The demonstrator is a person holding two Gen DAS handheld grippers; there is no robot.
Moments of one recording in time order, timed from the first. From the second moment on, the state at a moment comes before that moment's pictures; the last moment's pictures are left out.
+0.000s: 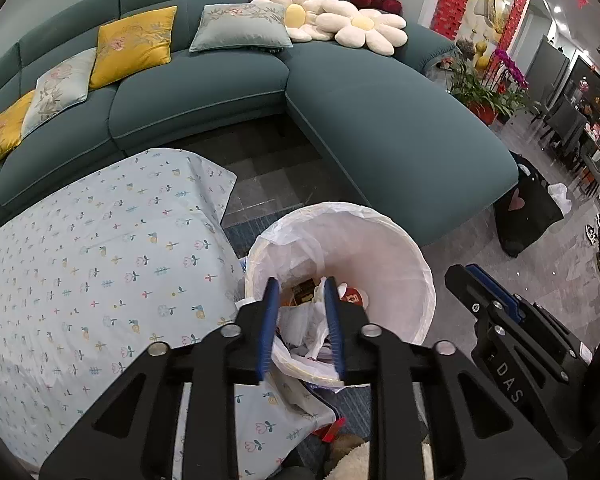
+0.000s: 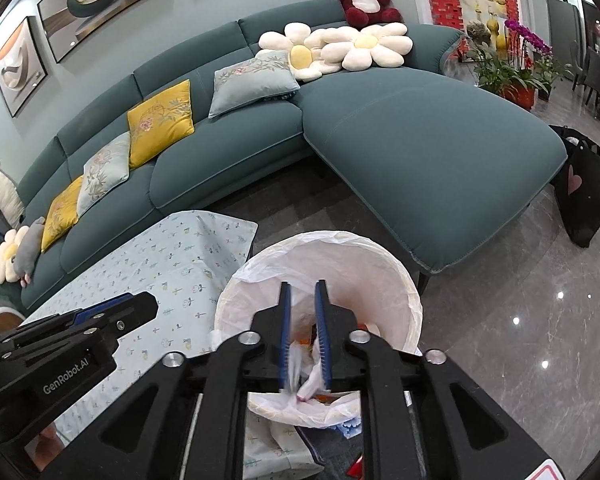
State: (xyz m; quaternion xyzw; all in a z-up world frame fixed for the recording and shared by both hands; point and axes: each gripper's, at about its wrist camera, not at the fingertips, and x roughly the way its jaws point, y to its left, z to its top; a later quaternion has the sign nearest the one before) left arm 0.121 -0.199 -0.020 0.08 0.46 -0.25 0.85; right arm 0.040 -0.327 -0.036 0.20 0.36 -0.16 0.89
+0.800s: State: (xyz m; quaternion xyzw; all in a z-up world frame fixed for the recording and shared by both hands) left arm 0.126 -0.152 -0.013 0.06 0.45 -0.20 0.87; right arm 0.046 -0.293 -0.022 0.15 0.36 -0.15 0.91
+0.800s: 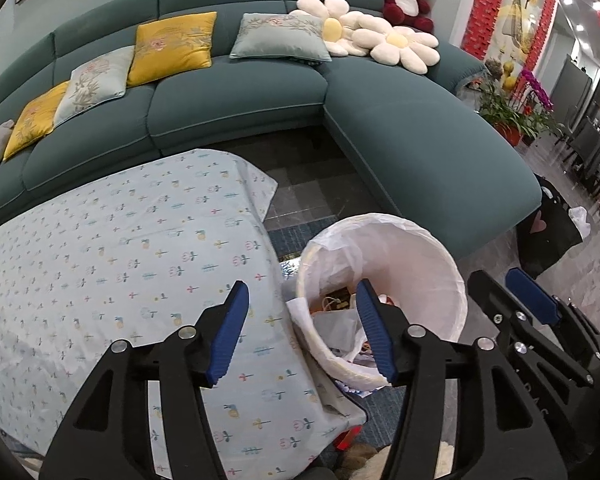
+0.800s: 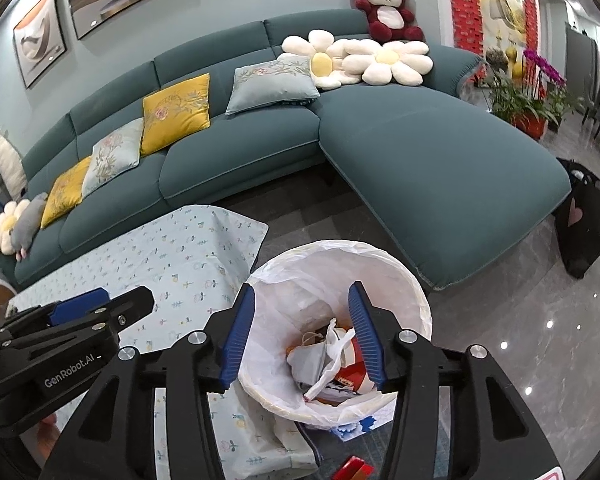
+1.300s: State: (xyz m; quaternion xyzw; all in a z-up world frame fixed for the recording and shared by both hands) left arm 0.126 -0.109 -0.021 0.04 0.45 -0.17 0.87; right arm 0.051 -0.263 -0.021 0.11 0.37 -0.15 0.91
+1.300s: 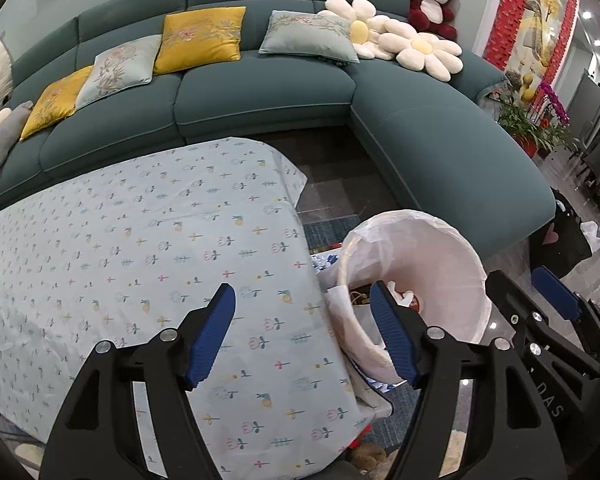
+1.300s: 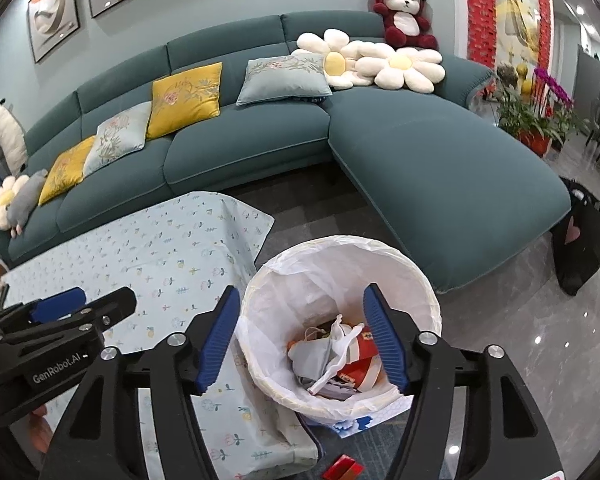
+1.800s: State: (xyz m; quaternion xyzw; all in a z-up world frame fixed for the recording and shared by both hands) left arm 0.120 -0.098 -0.043 0.08 0.45 -0.15 0.88; right arm 0.048 -0.248 -0.039 0.08 0.40 -0.15 0.90
